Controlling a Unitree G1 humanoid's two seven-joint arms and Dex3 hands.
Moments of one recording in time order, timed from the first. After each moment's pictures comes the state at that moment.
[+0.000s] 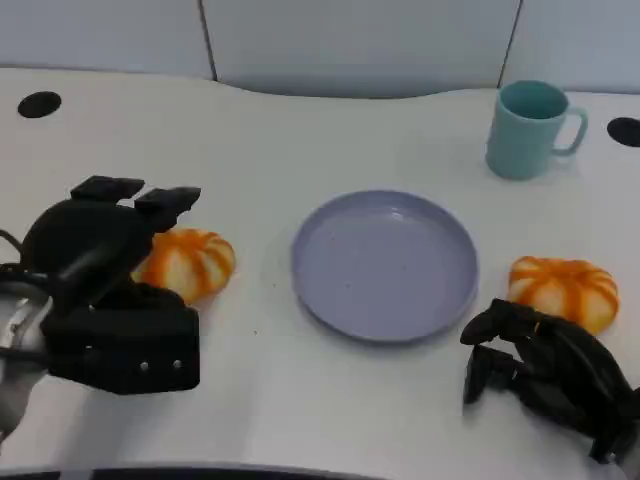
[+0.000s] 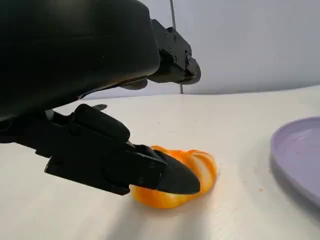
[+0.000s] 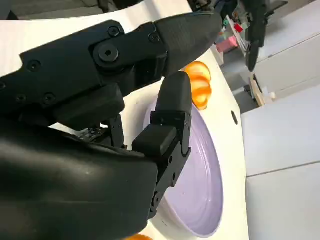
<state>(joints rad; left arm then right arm) -0.44 0.48 -0.22 0.41 0.84 -0.24 -0.03 -0.39 -0.08 -0.18 1.00 0.30 -0.23 0.87</state>
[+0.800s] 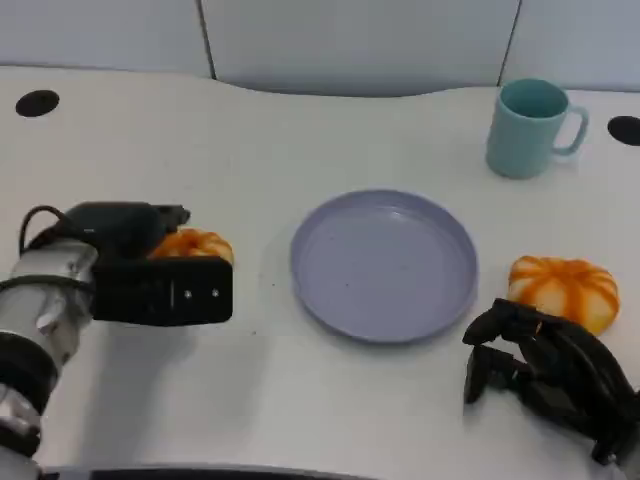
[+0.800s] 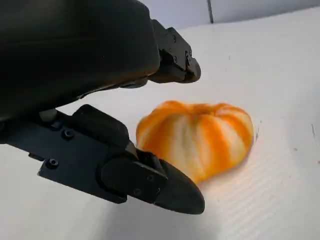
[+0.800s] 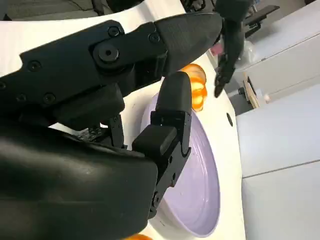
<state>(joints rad) -0.80 0.34 -0.43 1.04 0.78 -0.15 -0.07 -0.39 -0.08 -0.19 1.01 0.31 -0.25 0.89</state>
